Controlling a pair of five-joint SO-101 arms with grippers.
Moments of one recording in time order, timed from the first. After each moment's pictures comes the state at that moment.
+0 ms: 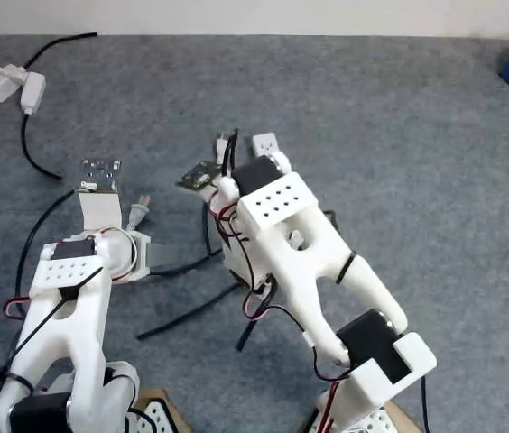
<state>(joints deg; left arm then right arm) -14.3 -28.4 61.6 41.3 -5.7 -38.1 4.3 1.2 99.9 16.7</state>
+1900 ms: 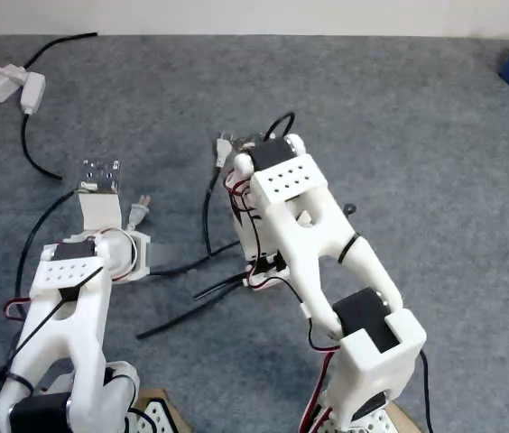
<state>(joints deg) -14.3 -28.4 62.1 40.0 -5.7 -32.7 12.0 -5.6 99.8 -9.2</state>
